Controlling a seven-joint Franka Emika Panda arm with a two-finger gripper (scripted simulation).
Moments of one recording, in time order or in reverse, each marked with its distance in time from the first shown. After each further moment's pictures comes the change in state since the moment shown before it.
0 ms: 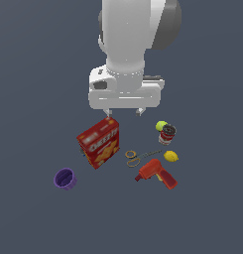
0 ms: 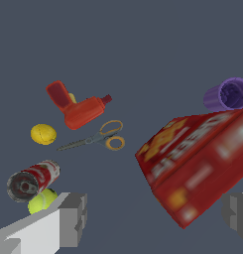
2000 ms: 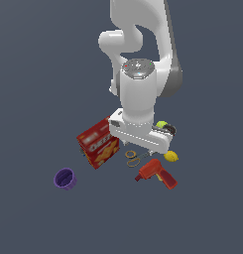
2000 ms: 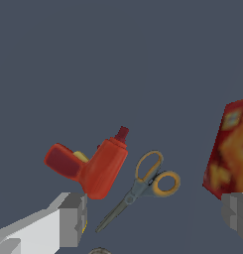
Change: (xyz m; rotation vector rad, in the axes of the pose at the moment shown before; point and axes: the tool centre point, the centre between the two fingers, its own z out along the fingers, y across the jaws) arm 0.064 -0.047 0.113 0.109 0.092 0.527
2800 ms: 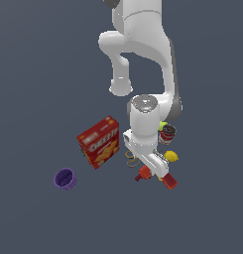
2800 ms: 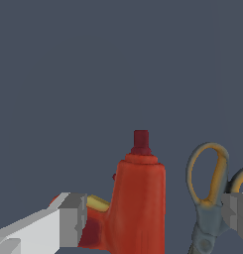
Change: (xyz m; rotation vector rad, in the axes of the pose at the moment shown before) arm 0.001 -0.028 0.098 0.080 0.073 0.440
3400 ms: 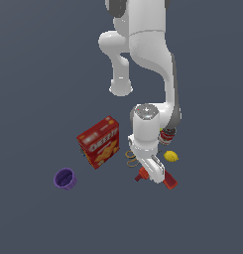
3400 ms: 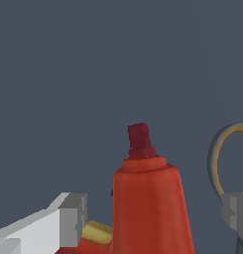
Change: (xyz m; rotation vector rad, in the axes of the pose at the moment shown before) arm -0.007 0.002 0.039 0.033 0.033 0.181
